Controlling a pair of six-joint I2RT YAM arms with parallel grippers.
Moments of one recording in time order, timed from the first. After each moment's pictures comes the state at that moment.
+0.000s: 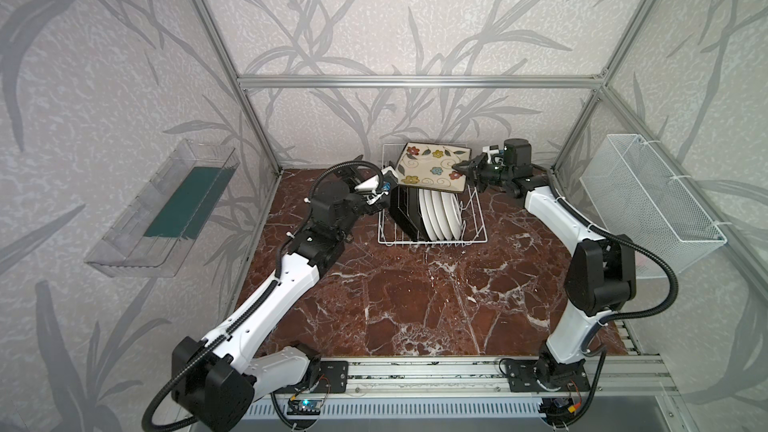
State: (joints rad) left arm -0.41 1.16 1.08 0.01 -0.07 0.75; right arm 0.18 1.80 1.52 -0.14 -0.70 1.22
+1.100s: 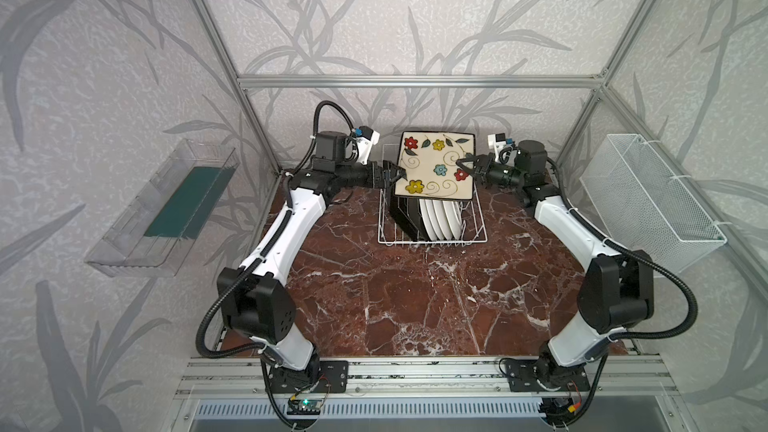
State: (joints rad) left arm -0.22 1.65 1.64 -0.52 0.72 -0.25; right arm 0.19 1.67 1.38 0.10 -0.80 1.01
